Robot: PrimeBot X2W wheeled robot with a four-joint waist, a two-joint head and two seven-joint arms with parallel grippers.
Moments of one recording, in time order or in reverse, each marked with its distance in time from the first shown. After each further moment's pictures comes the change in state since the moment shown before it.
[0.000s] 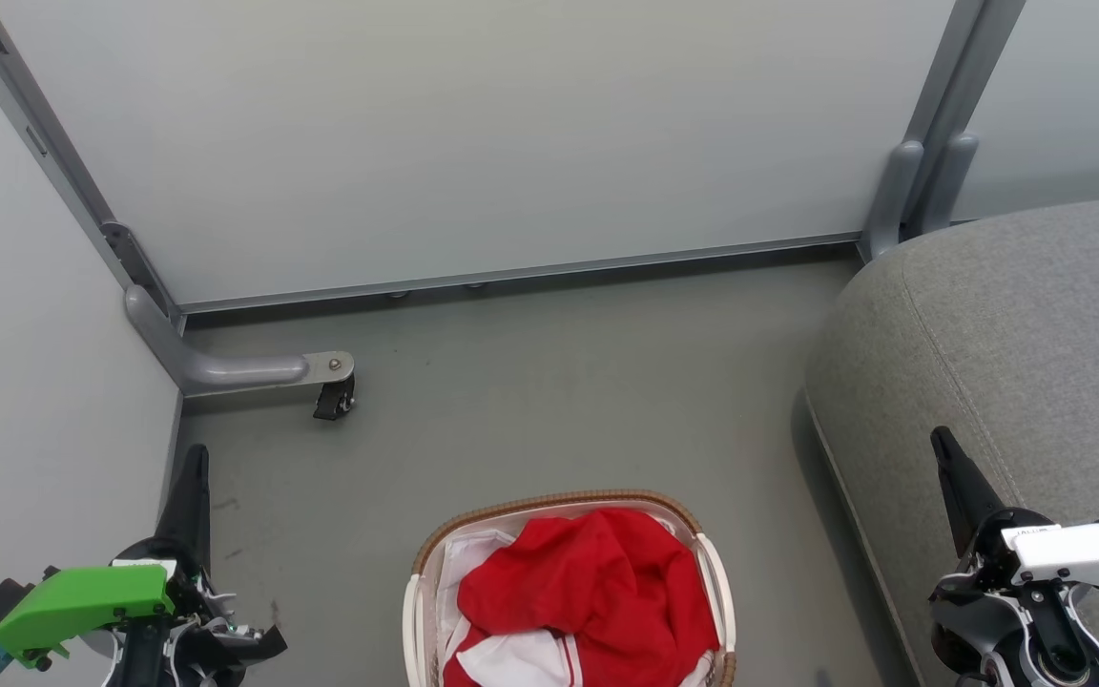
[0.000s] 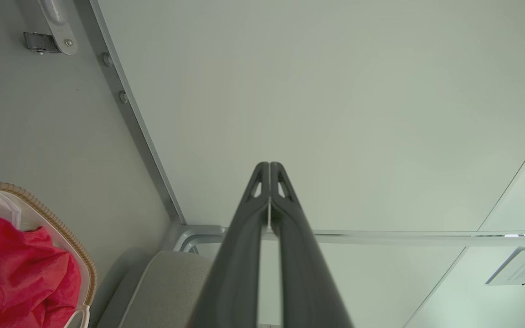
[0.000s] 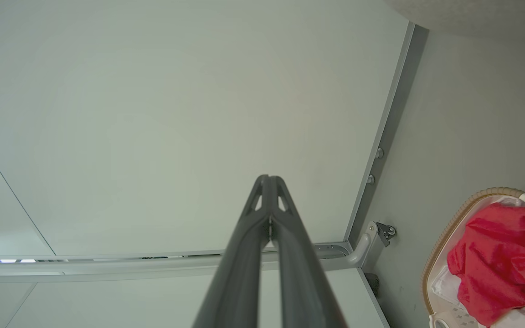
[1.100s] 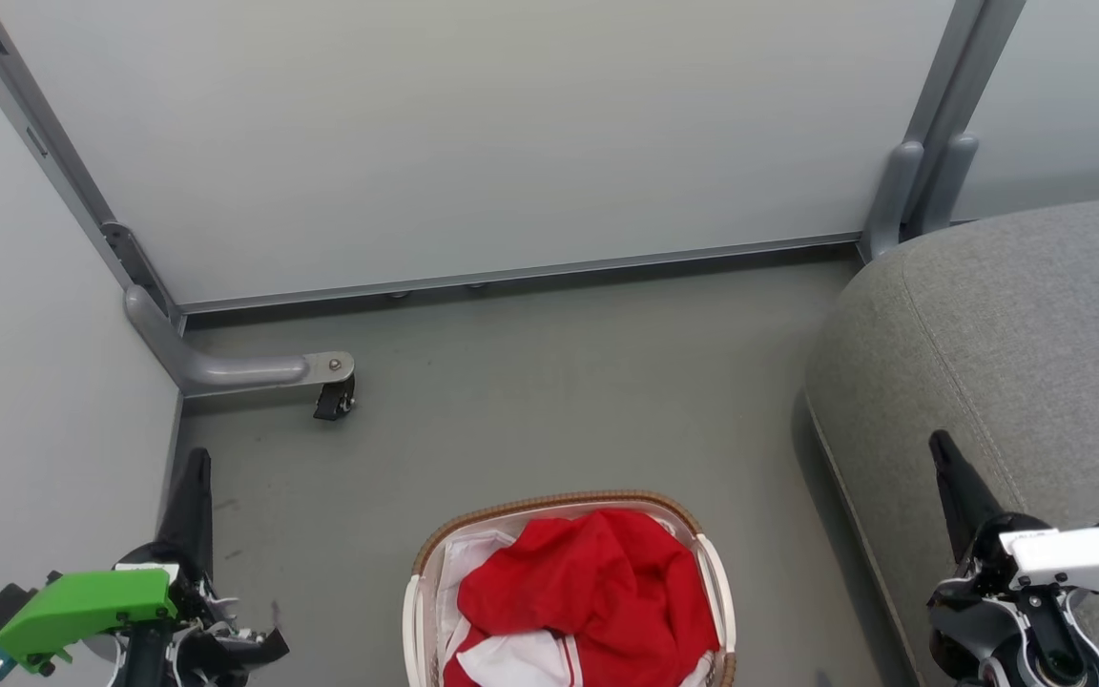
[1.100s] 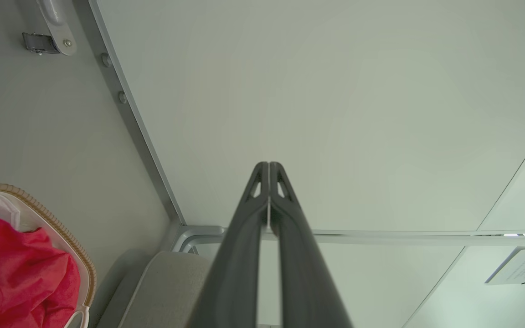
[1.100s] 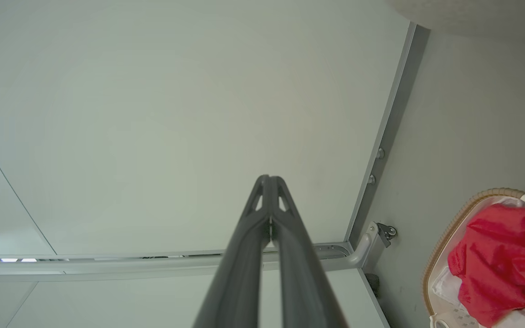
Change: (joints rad) left arm 0.001 -0.001 0.000 0.003 0.000 0.000 0.000; right arm 0.001 0.001 0.000 0.003 0.000 0.000 0.000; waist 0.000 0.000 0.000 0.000
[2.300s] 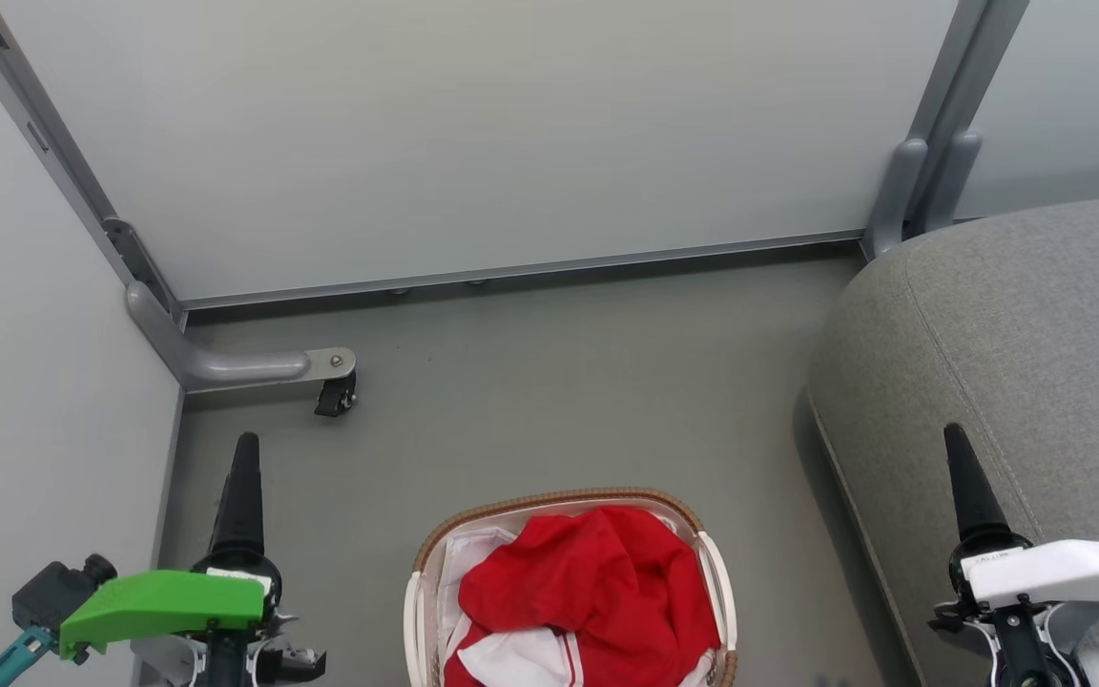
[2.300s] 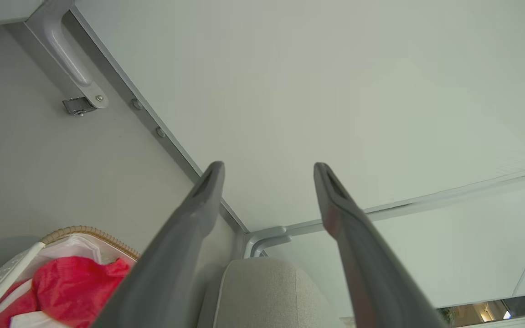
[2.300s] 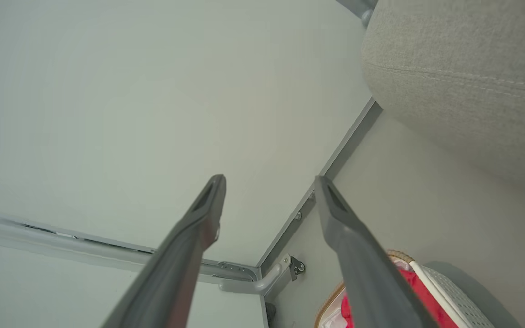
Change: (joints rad) left arm 0.045 -0.007 -0.124 -0.053 0.344 0.002 -0.145; right arm 0.050 0.013 0.003 -0.046 -0.450 0.000 -0.144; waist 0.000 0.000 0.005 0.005
